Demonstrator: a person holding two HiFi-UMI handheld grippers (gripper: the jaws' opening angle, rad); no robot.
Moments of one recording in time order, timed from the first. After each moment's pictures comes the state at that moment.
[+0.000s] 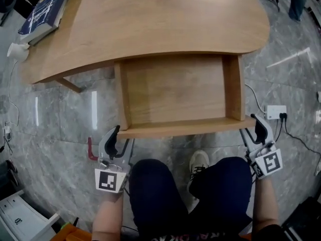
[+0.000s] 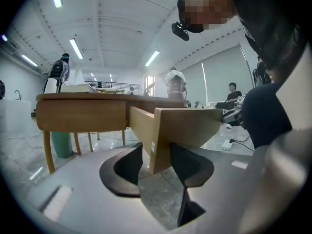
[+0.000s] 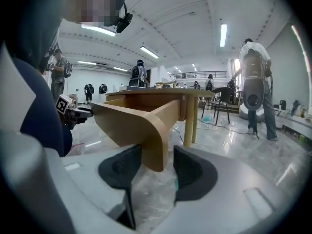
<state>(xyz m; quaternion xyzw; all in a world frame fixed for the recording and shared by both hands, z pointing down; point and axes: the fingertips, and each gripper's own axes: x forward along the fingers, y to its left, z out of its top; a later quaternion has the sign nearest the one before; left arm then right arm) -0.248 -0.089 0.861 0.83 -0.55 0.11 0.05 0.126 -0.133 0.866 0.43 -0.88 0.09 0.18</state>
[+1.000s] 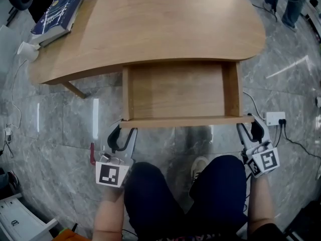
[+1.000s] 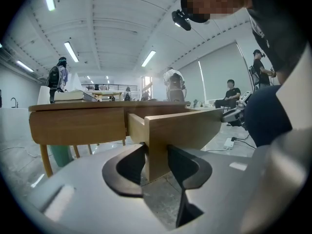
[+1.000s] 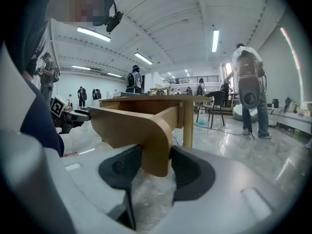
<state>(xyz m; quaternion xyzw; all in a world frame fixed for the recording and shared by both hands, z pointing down) -0.246 -0.113 0.835 0.83 -0.54 0.12 0.04 0.116 -0.143 0.852 0.47 -0.87 0.08 0.15</state>
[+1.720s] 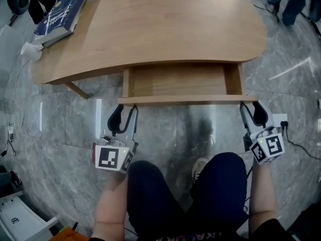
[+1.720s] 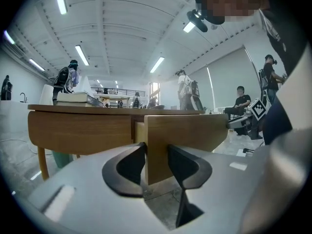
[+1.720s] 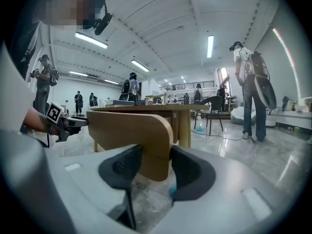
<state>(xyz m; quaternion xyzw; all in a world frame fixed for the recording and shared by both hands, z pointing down) -0.256 -0.171 0.813 0.80 -0.59 0.08 0.04 0.113 -0.202 0.829 0.49 -0.87 0.07 0.10</state>
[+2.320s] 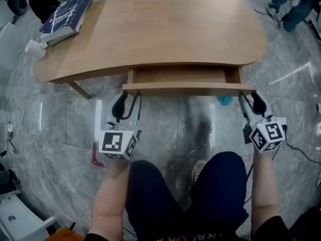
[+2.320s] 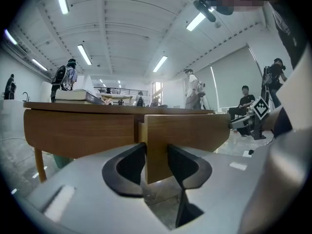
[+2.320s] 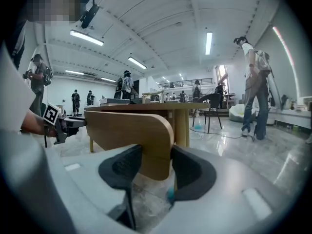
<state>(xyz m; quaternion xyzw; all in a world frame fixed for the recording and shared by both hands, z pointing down) -0.257 -0.203 0.816 0.80 -0.59 0.07 0.04 0.111 -0.238 0.830 0.49 -0.86 0.09 0.12</state>
